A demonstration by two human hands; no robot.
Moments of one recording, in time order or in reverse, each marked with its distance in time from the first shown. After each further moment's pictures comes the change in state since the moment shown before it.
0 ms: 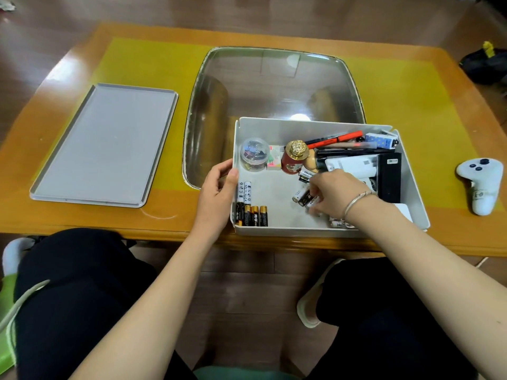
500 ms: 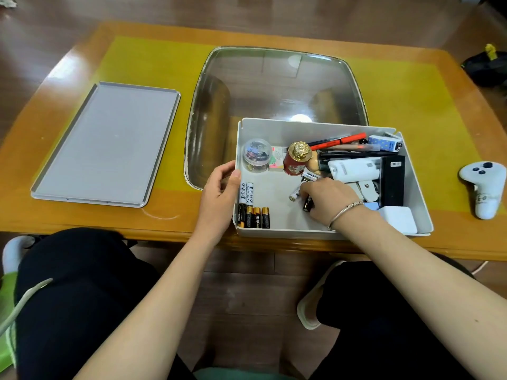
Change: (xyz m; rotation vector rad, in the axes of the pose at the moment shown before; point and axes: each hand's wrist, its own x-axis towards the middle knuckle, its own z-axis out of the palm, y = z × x) left_hand -0.001 0.001 0.000 -0.035 -0.007 0.000; right_hand 0.005 -0.013 0.019 -0.091 0.089 -0.023
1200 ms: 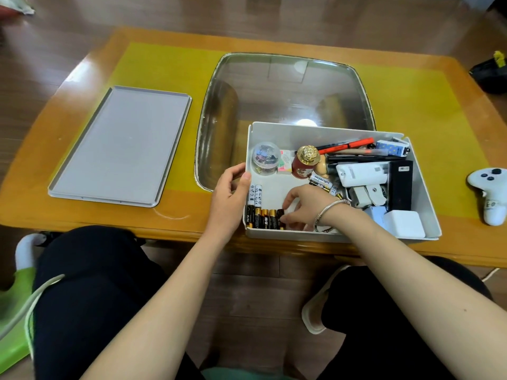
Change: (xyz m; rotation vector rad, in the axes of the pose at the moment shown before) left_hand -0.001 0.001 0.000 0.020 0.005 0.003; right_hand 0.010 -0.032 -0.007 0.634 -0.328 0.052
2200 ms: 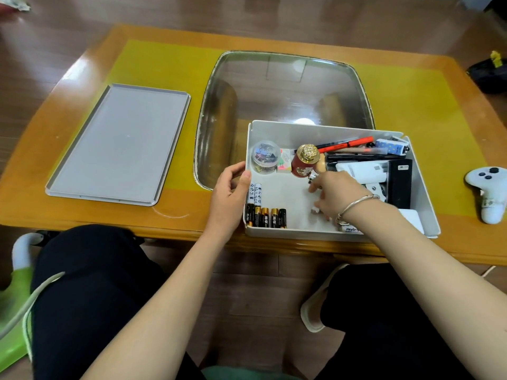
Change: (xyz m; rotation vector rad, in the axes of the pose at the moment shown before) left_hand 0.001 -0.002 0.000 -0.026 0.007 -0.005; right_hand -0.013 0.014 -0.026 -0.387 0.281 0.045
